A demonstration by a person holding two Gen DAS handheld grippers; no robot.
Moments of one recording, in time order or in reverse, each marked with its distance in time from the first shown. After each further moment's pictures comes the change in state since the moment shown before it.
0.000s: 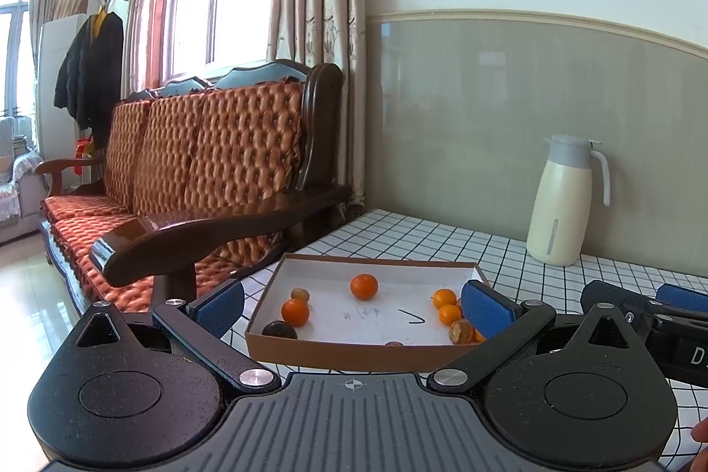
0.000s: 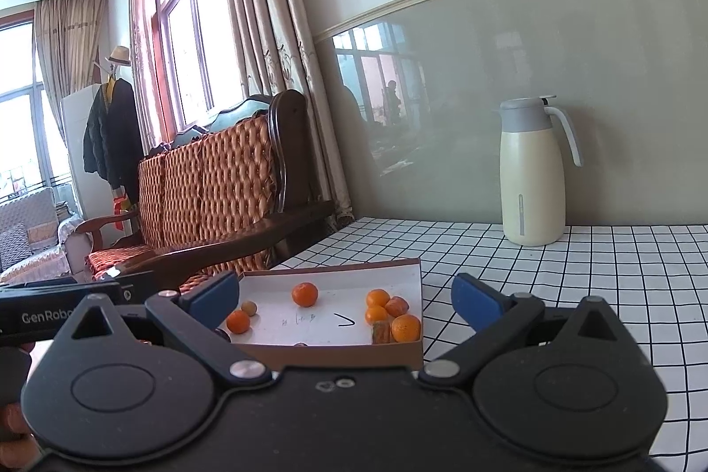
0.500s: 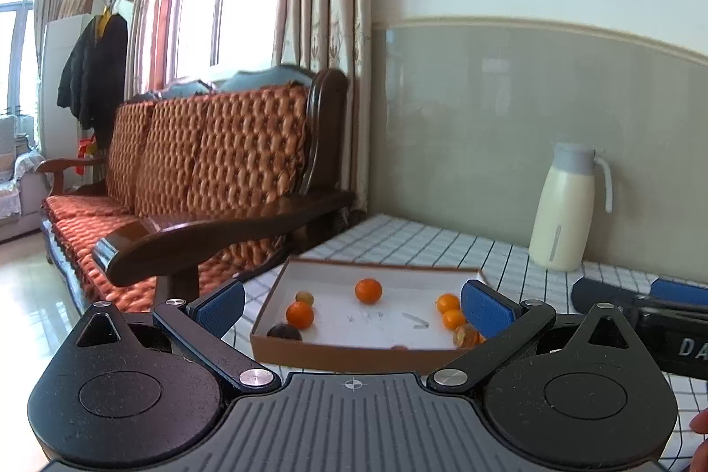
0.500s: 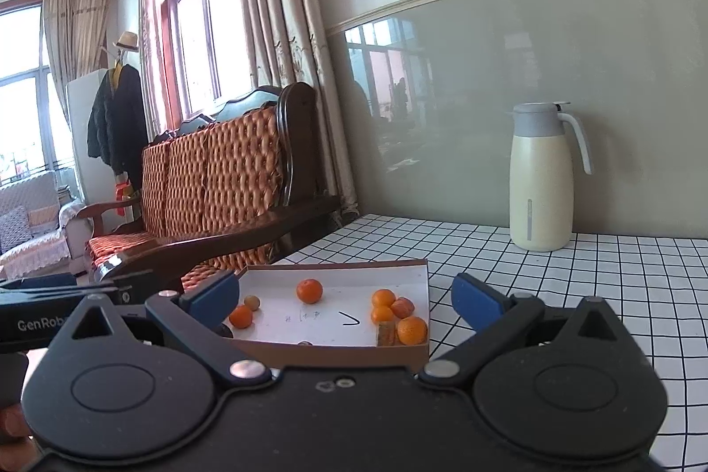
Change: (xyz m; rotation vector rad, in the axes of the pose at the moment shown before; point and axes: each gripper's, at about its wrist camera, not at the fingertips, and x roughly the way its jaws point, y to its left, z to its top) left arm -0.001 0.006 -0.004 -0.019 -0.033 -0.002; right arm 0.007 0.013 0.005 -0.045 0.022 0.010
